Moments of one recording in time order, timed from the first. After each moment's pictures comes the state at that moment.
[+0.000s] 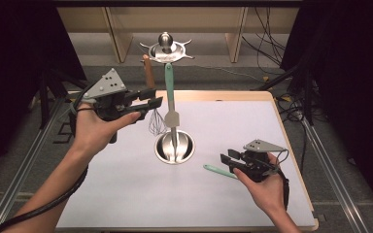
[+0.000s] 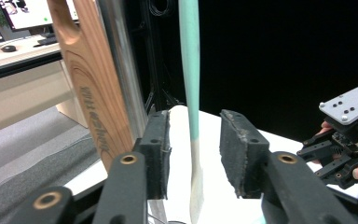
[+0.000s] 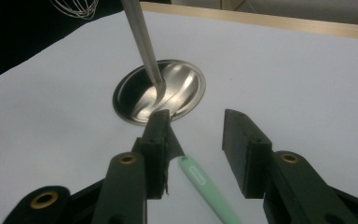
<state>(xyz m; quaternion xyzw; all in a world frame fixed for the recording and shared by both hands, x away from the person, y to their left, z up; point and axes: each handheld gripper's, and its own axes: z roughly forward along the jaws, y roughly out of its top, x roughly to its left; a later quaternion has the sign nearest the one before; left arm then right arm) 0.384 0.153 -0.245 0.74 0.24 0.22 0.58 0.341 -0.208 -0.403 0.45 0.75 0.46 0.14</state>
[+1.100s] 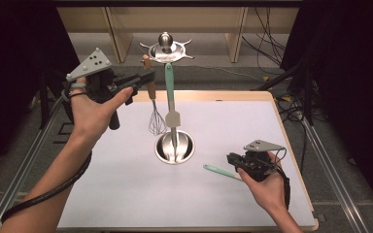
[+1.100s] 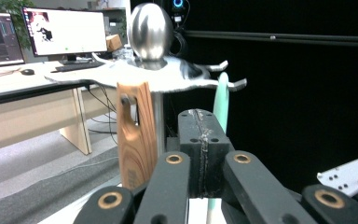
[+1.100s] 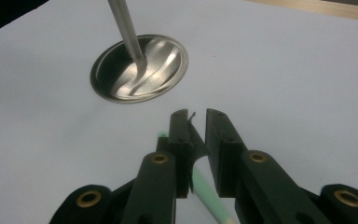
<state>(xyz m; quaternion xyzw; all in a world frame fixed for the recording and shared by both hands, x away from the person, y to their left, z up) 0.395 0.158 -0.213 0.68 0.27 0.22 0.65 0.347 -0.217 -0.408 0.45 0.78 0.41 0.17</state>
